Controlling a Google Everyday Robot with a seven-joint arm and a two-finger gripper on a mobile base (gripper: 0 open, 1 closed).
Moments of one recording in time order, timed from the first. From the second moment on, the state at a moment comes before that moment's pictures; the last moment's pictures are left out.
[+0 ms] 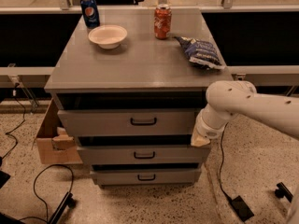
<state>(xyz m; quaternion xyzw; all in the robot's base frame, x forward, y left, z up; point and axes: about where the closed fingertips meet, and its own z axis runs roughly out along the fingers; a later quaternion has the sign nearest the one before) 0.564 -0.183 0.602 -0.67 0.73 0.03 0.11</state>
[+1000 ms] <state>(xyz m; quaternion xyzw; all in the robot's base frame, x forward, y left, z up) 0.498 -0.144 0.656 -0.74 0.66 0.08 0.08</state>
